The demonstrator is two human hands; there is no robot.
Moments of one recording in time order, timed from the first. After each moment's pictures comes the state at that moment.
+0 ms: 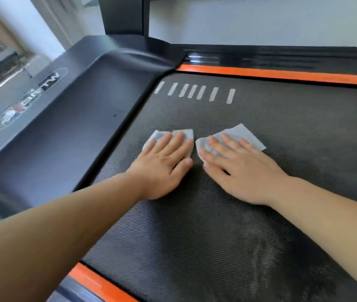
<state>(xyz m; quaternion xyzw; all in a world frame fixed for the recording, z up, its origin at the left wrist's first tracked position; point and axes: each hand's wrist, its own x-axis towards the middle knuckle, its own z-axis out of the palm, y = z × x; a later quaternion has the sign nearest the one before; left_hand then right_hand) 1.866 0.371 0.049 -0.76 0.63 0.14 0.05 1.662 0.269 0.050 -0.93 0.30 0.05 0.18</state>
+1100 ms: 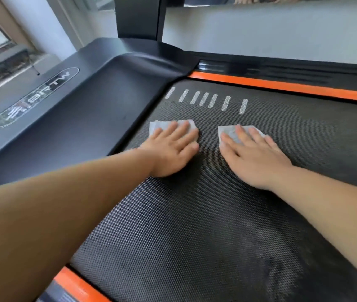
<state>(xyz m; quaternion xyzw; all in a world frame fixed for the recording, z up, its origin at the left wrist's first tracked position) 1.907 0.331 0.059 -0.76 0.63 0.14 0.08 1.696 0.239 0.053 -0.88 0.43 0.08 0.19</state>
